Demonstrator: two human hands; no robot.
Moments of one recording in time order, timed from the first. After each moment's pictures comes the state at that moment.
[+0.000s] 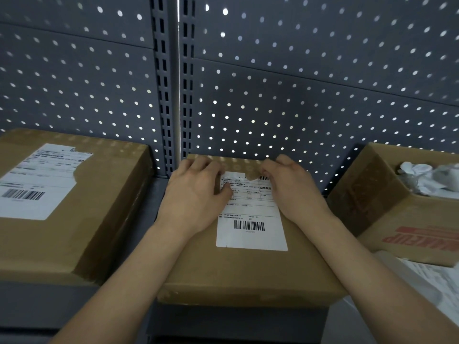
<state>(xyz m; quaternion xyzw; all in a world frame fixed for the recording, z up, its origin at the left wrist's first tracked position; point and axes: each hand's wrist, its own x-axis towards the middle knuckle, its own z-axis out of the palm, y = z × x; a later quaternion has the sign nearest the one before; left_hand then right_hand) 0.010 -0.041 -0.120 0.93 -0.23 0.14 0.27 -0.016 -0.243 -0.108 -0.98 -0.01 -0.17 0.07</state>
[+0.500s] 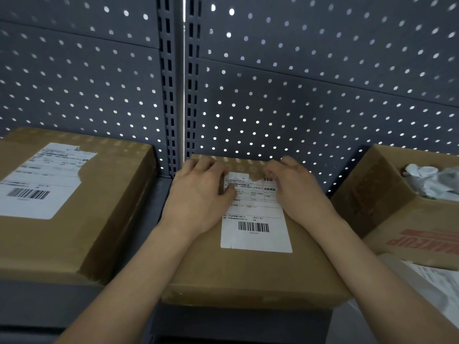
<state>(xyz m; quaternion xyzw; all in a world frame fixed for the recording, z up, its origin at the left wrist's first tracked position) 0.011 -0.041 -0.120 0.93 -0.23 0.14 0.26 -0.018 -0.241 -0.101 -0.98 -0.01 -0.16 0.09</state>
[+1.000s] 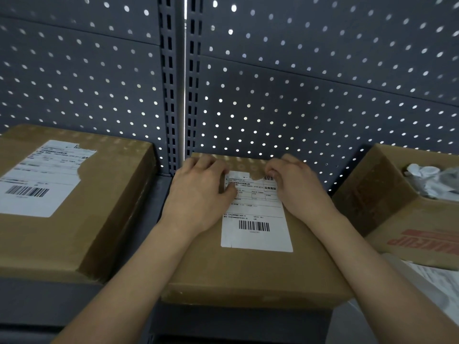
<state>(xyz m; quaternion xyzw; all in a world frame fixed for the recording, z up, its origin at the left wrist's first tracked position) 0.012 -0.042 -0.119 0.93 -0.23 0.14 0.26 -0.015 -0.242 -0.101 -0.98 -0.01 -0.17 0.11</state>
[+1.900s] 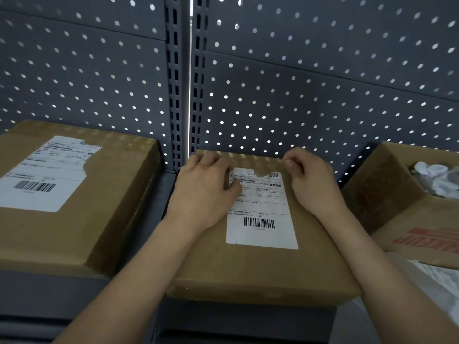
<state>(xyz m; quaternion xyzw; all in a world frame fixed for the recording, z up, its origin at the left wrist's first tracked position) 0.011 -0.041 -0.119 0.93 -0.23 0.13 0.27 -0.019 -0.250 -0.097 -0.94 0.04 -0.22 0.26</state>
